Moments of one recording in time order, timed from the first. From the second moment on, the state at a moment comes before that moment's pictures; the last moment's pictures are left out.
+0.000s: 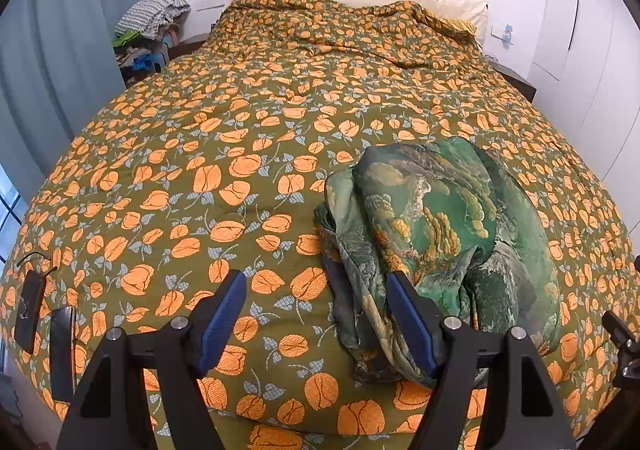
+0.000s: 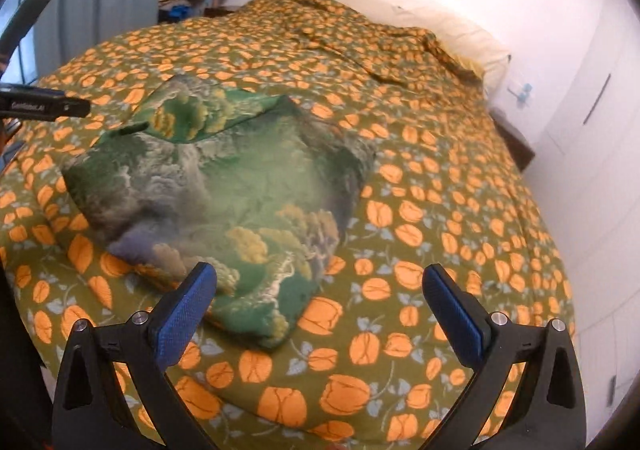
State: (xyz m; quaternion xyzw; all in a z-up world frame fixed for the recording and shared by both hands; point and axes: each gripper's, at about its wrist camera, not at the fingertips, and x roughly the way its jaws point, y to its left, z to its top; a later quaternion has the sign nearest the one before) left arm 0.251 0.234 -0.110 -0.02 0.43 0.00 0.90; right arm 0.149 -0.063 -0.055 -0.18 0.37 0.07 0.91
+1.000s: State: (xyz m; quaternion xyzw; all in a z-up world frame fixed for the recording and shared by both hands) left arm 0.351 0.246 -0.218 -0.27 0.54 -0.20 0.77; right arm 0.176 -0.163 -0.106 0.12 0.48 0.16 0.86
